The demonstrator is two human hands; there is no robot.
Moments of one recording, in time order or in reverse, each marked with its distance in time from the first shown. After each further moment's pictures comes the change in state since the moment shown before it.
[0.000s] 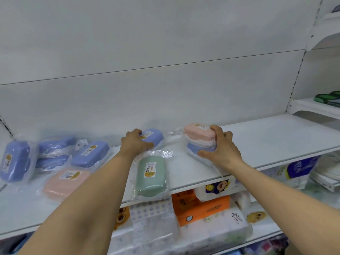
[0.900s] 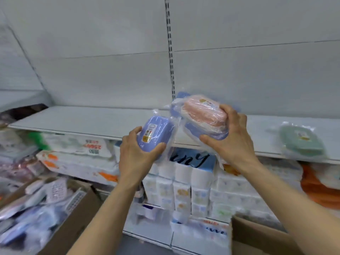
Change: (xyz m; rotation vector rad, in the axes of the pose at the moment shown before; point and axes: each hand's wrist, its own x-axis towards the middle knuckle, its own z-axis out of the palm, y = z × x) left_hand -0.314 -0.305 -0.225 -0.255 0.656 -0.166; right_hand -0.238 -0.344 0.136 0.320 -0.079 -0.446
